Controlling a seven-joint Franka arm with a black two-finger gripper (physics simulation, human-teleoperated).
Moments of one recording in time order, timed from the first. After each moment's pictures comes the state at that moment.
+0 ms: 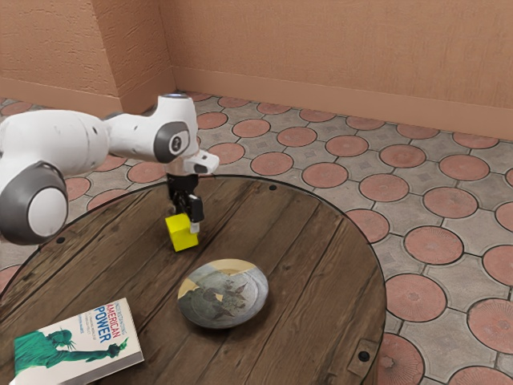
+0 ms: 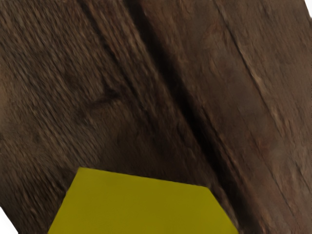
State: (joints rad) arm 0.15 0.75 -0.05 -1.32 0.05 1.88 0.57
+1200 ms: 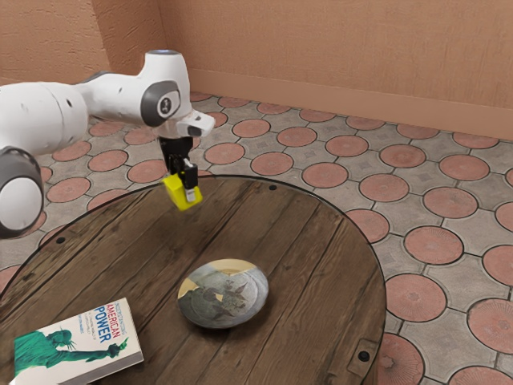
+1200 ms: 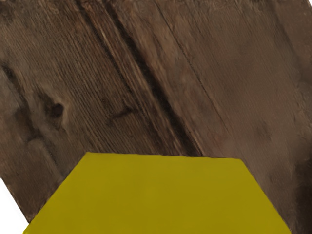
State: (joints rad) arm 0.12 0.58 -0.04 -1.34 0.05 1.84 0.56
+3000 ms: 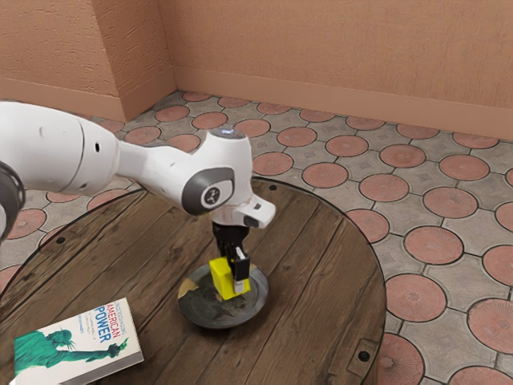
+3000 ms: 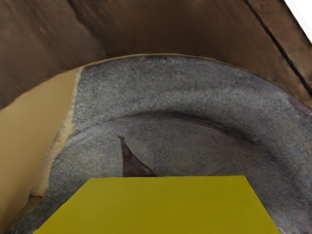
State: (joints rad) arm -0.11 0.37 -0.12 -1.91 0.05 2.13 0.40
